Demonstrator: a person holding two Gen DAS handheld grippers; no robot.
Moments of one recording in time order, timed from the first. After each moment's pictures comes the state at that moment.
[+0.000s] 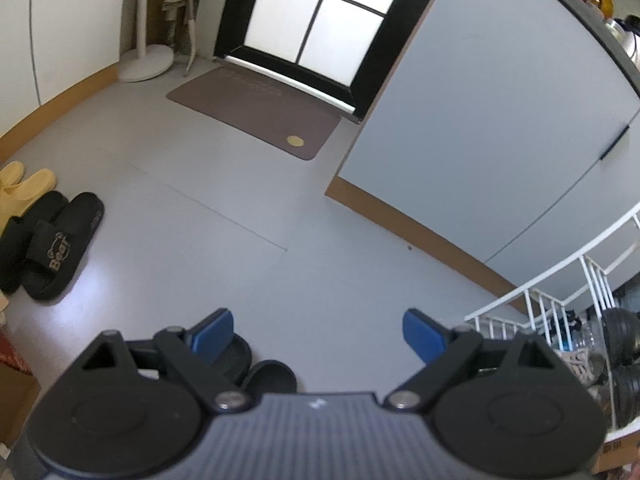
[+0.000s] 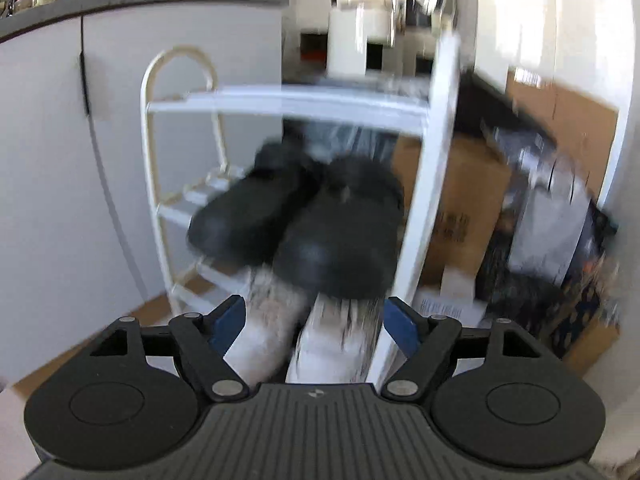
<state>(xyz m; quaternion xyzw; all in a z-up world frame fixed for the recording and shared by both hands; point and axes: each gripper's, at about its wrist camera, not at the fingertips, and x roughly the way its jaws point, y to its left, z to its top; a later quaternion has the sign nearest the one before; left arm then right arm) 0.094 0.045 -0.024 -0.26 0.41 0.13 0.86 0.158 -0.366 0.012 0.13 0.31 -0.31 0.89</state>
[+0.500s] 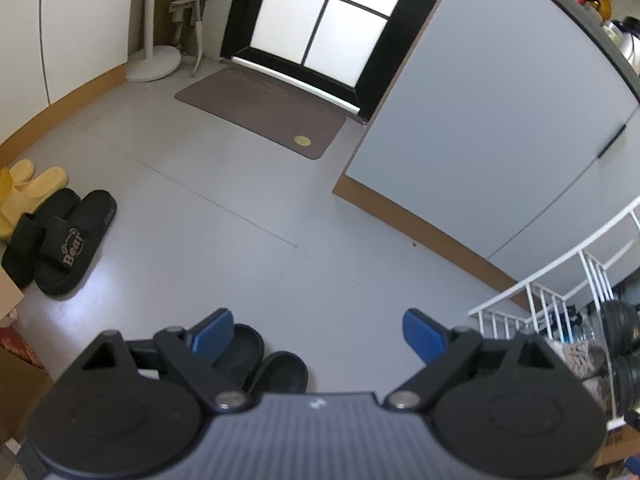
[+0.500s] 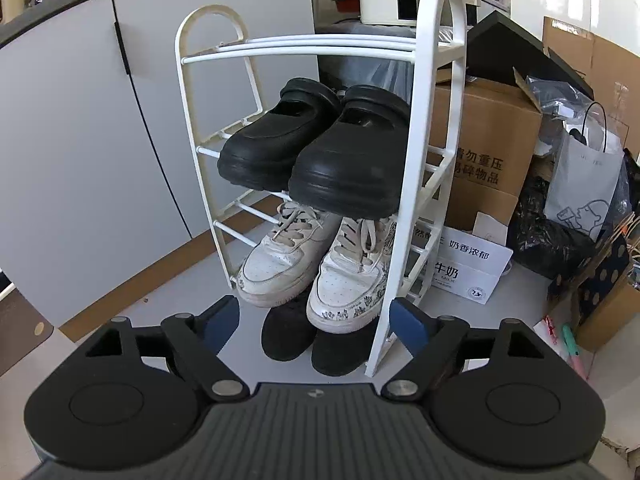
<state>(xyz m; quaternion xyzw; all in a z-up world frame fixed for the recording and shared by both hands) 0.071 0.048 -0.012 -0.23 0.41 0.13 0.87 0.102 -0.369 0.012 0.16 0.35 -0.25 0.89</state>
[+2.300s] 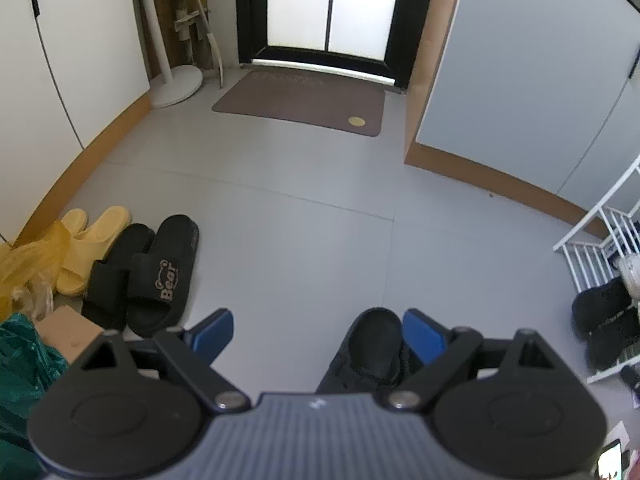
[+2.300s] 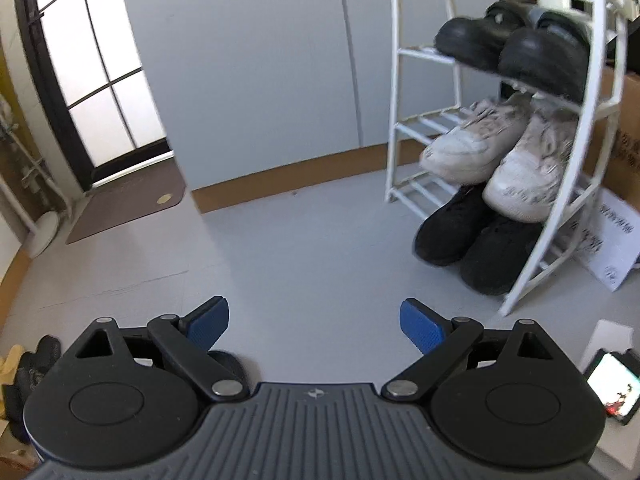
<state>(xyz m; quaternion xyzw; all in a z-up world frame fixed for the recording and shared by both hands) 0.033 0.145 -0.051 -0.11 0.46 0.15 0.87 0.023 -0.226 -0.105 0.10 0.37 0.01 0.92</state>
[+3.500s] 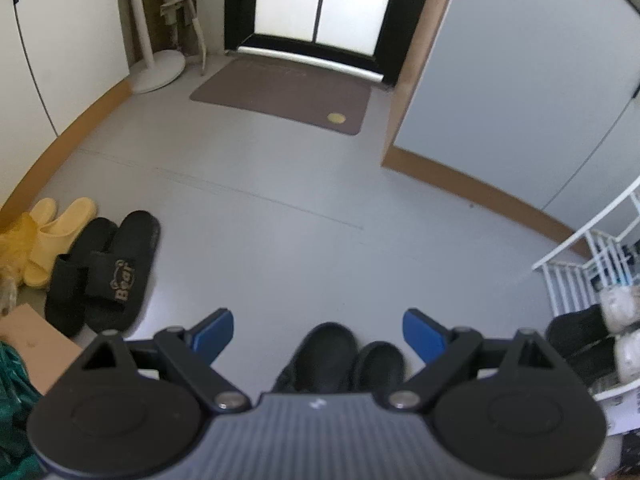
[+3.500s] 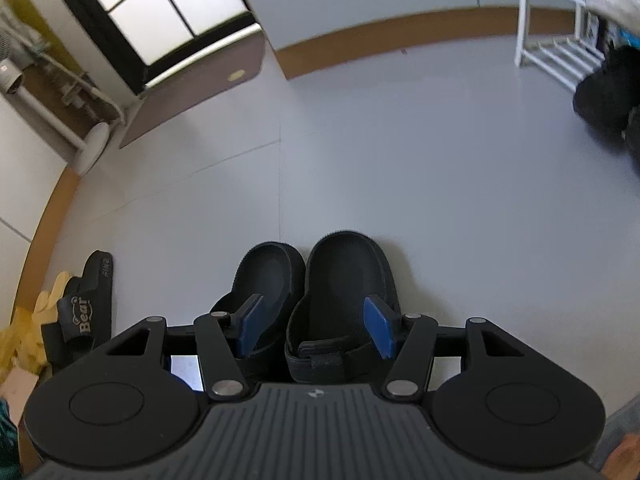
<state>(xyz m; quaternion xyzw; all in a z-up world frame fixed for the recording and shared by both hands) 0.084 0.134 -0.062 -0.14 0.48 0.14 0.86 0.050 -0.078 -0.240 0.14 0.51 0.10 0.84</state>
